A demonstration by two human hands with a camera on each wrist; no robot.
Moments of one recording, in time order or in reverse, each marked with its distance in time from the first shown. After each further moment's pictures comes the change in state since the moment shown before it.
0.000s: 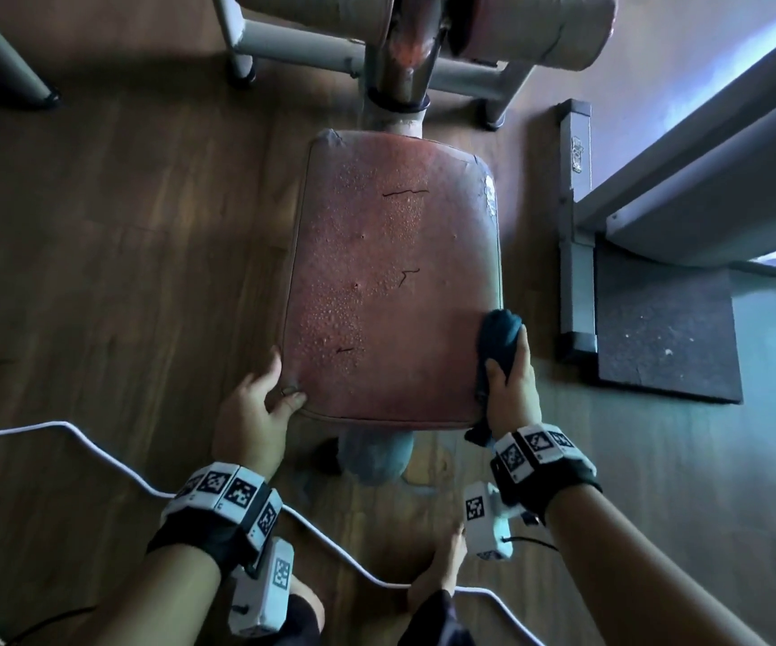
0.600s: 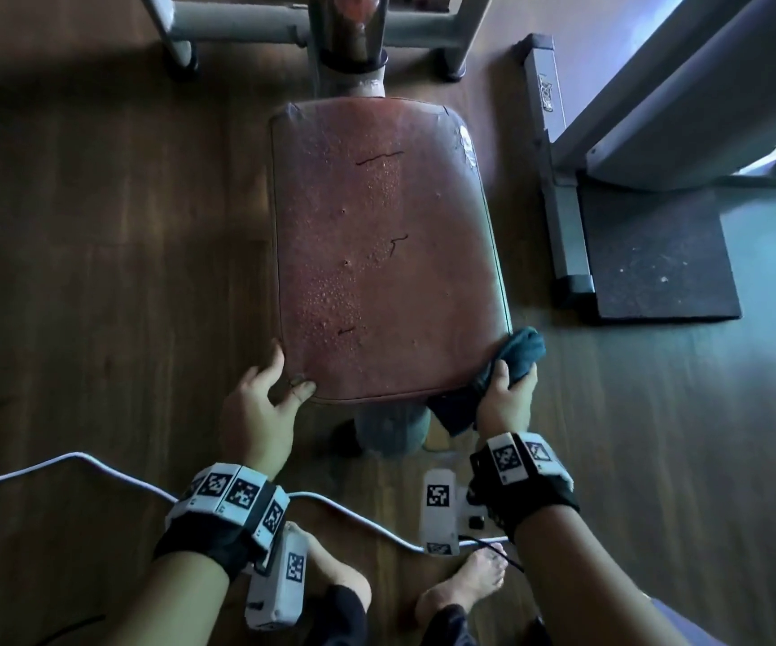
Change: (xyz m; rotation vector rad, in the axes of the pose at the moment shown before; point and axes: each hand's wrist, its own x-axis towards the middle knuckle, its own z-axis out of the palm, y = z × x) left_hand 0.009 -0.006 -0.014 -0.005 -0.102 0.088; right_hand -0.060 0.010 0.042 0.405 0.314 0.415
